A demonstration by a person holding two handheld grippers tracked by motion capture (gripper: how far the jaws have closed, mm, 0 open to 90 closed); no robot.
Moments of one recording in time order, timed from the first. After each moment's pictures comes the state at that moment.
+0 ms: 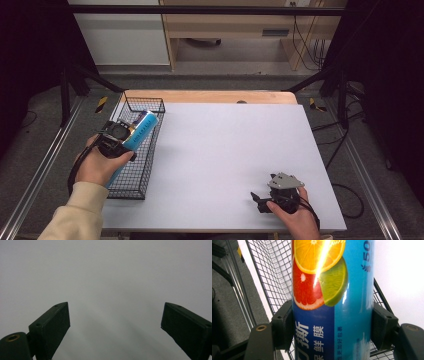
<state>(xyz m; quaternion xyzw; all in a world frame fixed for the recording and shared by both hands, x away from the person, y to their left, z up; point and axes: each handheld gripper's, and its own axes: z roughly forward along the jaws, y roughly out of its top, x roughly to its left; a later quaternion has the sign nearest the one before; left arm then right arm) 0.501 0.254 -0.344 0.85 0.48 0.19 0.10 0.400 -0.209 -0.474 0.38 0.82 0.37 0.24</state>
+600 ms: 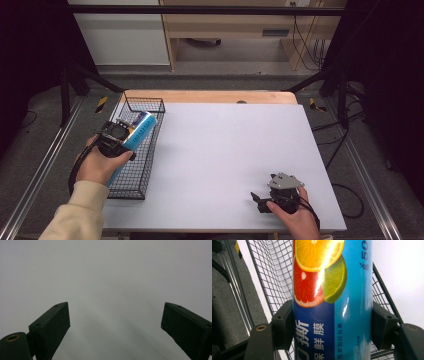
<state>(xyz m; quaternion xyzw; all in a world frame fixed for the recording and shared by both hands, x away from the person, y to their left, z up) 0.506 0.258 -0.351 0.84 0.50 0.18 0.09 0.400 -0.209 -0.475 0.38 0.82 0.37 0.24</state>
